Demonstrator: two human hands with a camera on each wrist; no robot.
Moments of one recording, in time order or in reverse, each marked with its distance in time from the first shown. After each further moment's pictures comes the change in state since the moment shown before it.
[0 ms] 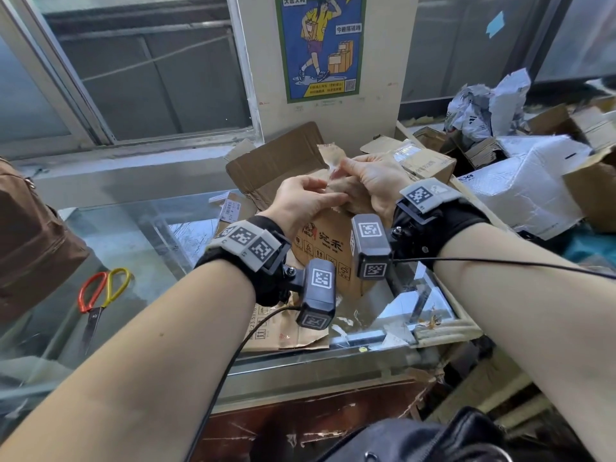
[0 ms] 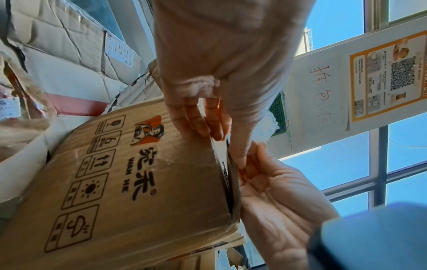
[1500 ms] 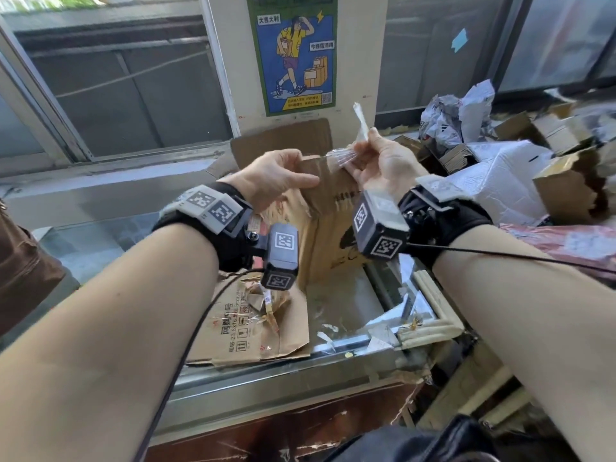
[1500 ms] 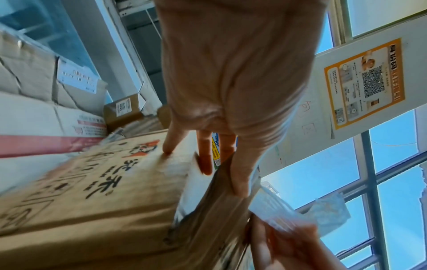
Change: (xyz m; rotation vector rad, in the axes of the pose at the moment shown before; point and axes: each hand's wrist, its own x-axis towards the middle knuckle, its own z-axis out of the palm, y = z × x) left_hand 0.005 0.052 -0.023 0.185 -0.247 0.089; right_hand -0.016 -0.036 -0.019 0.795 0.172 -0.051
